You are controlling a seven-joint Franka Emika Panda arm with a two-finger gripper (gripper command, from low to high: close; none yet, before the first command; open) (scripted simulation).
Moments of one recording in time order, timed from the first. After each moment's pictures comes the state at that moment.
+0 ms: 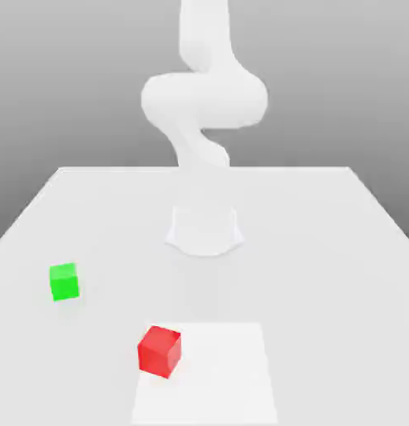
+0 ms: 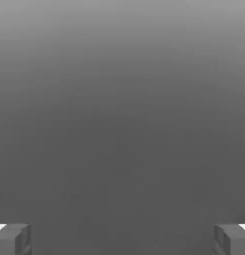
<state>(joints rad) -0.02 -0.71 0.00 -2.35 0.00 2.35 0.82</state>
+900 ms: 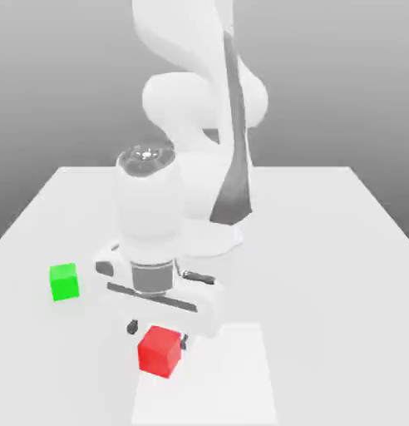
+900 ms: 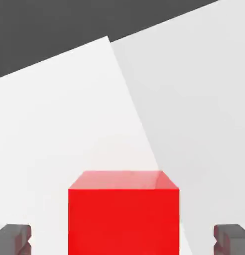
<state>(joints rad) -0.15 0.26 -0.02 -2.70 0.03 2.96 0.96</state>
